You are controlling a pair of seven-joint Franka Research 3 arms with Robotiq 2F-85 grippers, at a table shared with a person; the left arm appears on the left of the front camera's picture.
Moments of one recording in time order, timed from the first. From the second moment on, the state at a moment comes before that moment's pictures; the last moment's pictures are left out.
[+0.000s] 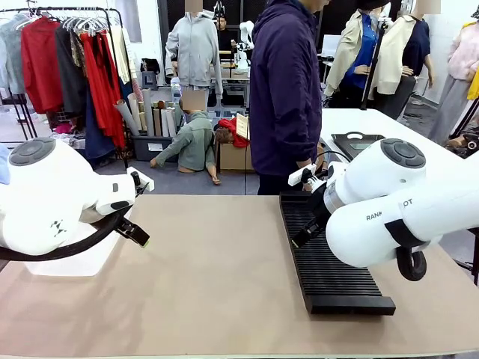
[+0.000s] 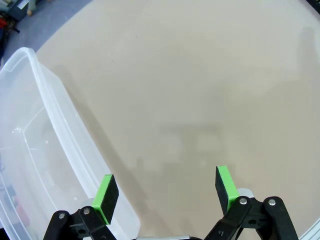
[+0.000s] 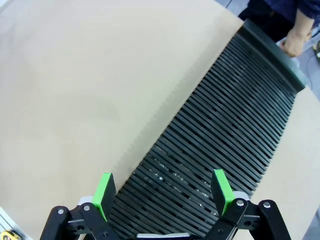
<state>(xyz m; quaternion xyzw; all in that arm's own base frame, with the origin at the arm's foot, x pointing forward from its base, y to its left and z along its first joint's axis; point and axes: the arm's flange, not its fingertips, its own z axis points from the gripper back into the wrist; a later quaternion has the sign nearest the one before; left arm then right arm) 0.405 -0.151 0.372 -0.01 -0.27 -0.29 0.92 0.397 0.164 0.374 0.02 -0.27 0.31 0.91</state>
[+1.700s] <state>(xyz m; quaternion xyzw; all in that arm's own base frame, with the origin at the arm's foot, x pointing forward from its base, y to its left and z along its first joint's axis) 0.463 -0.053 0.508 -0.36 -0.09 -0.22 0.90 0.424 0.005 0.492 0.41 -0.16 0.16 0.89</state>
